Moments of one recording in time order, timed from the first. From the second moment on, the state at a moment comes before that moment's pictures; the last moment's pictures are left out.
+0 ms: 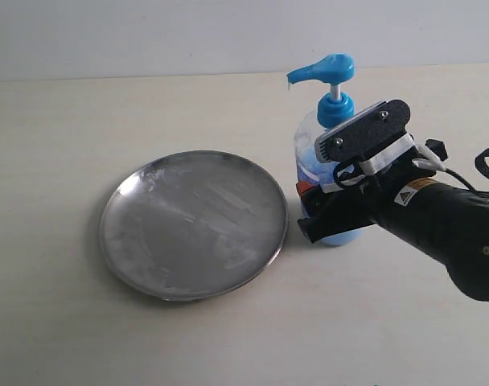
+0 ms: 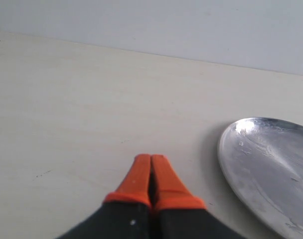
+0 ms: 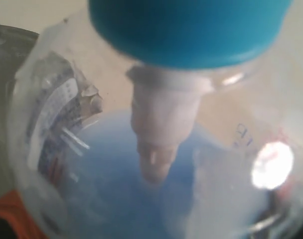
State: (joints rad) left arm -0.08 0.01 0.00 0.12 0.37 -0.26; right arm 0.68 1.61 -0.45 0.58 -0.58 -0.60
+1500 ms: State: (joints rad) left arm -0.08 0.01 0.00 0.12 0.37 -0.26; right arm 0.74 1.42 -0.45 0.97 -0.38 -0.72
